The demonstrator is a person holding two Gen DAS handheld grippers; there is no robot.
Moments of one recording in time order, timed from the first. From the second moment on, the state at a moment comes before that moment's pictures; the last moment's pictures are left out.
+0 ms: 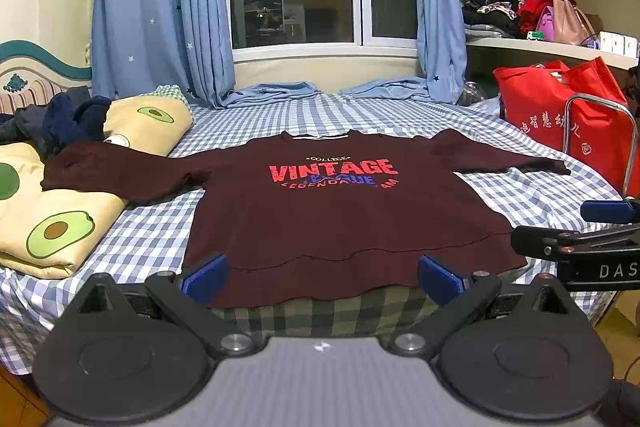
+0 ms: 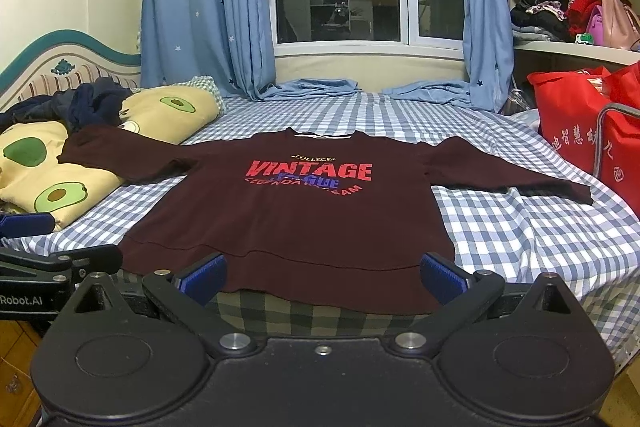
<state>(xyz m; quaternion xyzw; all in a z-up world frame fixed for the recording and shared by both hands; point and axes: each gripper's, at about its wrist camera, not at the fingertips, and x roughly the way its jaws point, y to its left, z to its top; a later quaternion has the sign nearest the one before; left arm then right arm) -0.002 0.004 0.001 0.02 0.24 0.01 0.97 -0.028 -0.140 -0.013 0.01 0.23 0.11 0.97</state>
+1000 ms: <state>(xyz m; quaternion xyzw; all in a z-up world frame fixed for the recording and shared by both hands) -0.005 0.001 0.002 0.03 0.24 0.00 0.97 -0.033 -0.137 -0.012 0.00 0.22 0.11 0.97</state>
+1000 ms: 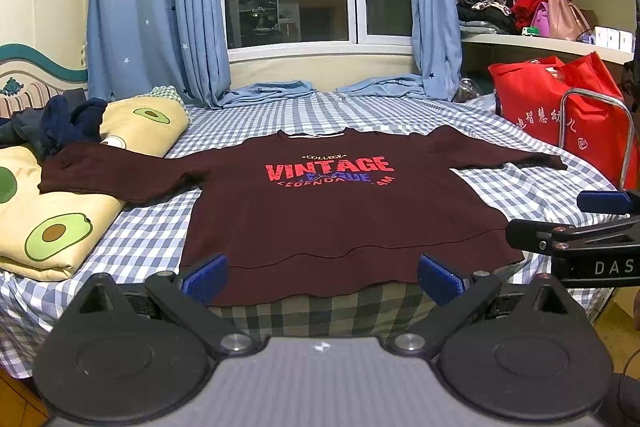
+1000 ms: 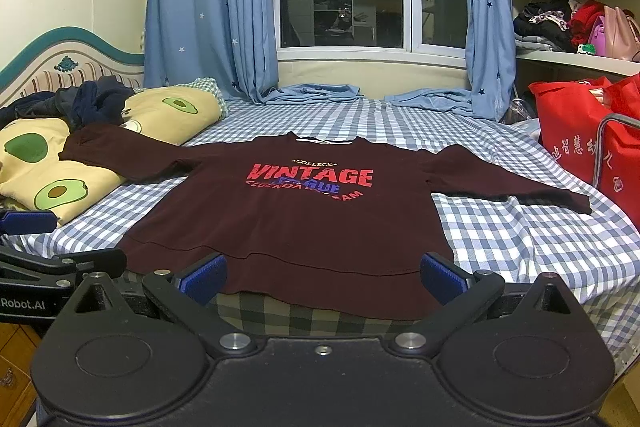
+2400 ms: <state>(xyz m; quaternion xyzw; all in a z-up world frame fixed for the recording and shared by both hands) -0.008 0.006 0.002 0.02 0.24 0.00 0.97 -0.034 -0.137 -0.012 0.00 0.22 0.11 0.97</state>
